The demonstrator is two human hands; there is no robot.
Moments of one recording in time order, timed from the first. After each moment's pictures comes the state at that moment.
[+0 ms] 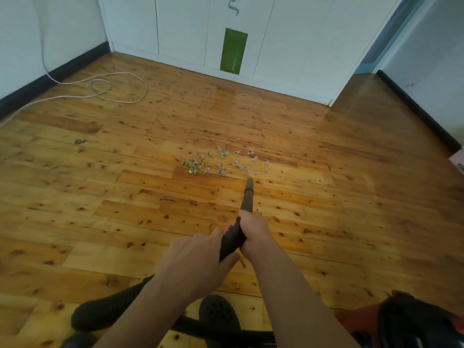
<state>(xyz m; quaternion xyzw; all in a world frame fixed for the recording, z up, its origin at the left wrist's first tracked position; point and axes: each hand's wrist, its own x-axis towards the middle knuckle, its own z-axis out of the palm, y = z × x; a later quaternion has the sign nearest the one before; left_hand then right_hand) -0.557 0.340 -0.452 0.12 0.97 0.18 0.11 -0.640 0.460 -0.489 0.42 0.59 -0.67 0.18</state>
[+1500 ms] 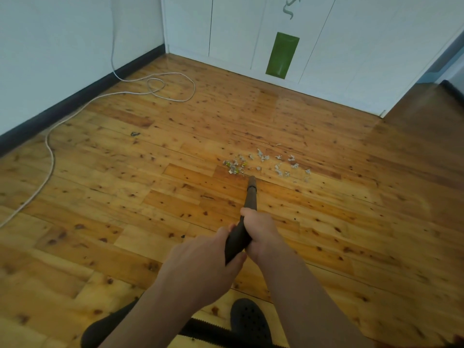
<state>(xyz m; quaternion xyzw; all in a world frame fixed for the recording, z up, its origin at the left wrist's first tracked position) -0.532 0.263 -0.453 0.01 0.97 0.23 0.07 -0.630 0.365 -0.474 0.36 0.61 -0.66 0.26</state>
